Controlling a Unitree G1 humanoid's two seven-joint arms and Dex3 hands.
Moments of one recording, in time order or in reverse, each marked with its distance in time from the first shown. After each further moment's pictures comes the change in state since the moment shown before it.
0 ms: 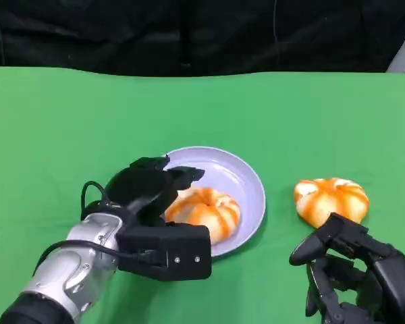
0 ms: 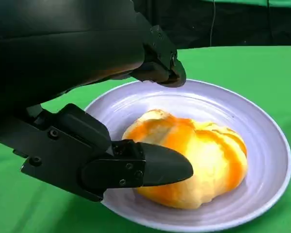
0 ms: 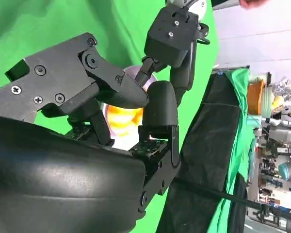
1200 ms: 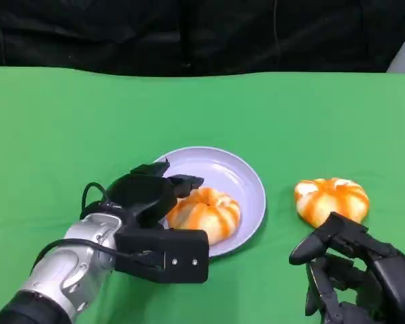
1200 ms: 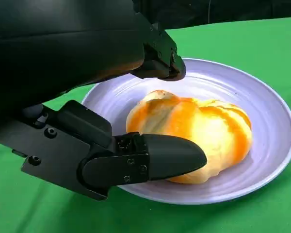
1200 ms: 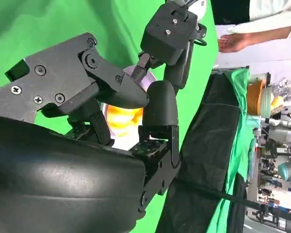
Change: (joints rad) left arm -0.006 0.017 -0.016 0.002 0.000 -0.004 -0.088; right arm -0.003 0.000 0.001 0.000 0.000 0.001 -0.001
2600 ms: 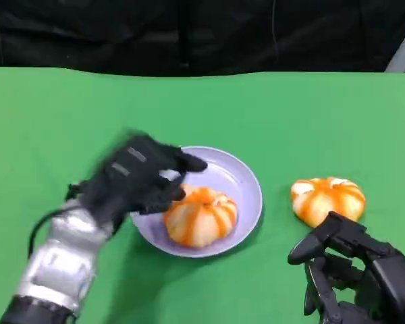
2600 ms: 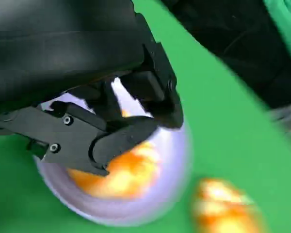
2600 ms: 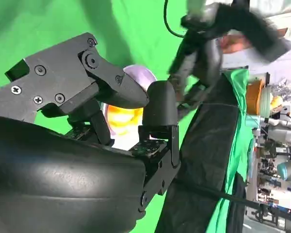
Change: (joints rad) left arm 0.089 -0.149 0.426 -0.353 -0.776 0.502 -0.236; right arm -0.004 0.000 0.004 0.001 0.000 0.000 0.000
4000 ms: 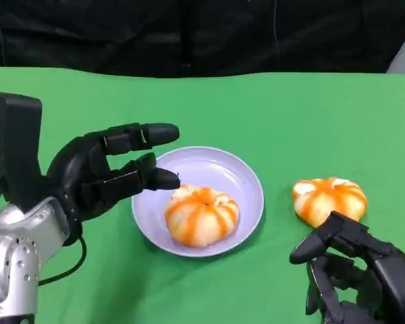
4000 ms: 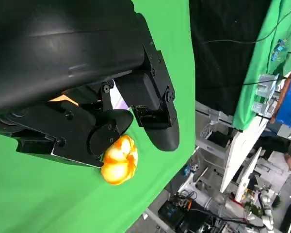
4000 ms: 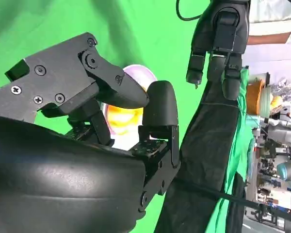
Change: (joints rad) left arm 0.051 -0.002 0.250 -0.269 -0.395 0.402 -0.004; right arm 0.001 -0.001 -0.006 0.000 0.001 0.000 0.000
